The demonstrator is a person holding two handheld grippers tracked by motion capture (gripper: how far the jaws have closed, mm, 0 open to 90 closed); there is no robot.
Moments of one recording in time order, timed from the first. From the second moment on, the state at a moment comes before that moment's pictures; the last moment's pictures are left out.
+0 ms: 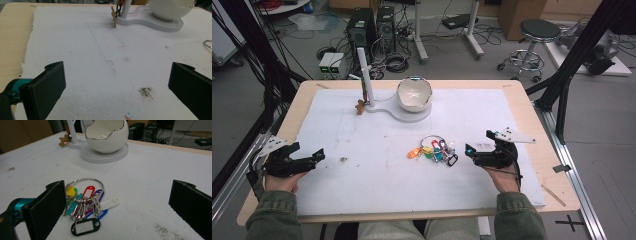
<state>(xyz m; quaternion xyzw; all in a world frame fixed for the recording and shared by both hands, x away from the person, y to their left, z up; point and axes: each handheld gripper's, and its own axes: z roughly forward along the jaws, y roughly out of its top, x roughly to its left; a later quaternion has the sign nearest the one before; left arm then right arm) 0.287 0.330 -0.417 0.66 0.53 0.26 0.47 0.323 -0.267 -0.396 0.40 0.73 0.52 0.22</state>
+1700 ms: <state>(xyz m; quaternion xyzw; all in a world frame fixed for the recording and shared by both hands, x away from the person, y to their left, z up) 0.285 0.330 -0.418 0.66 0.52 0.26 0.47 0.342 -0.200 -0.420 0.34 0.82 0.43 0.15</state>
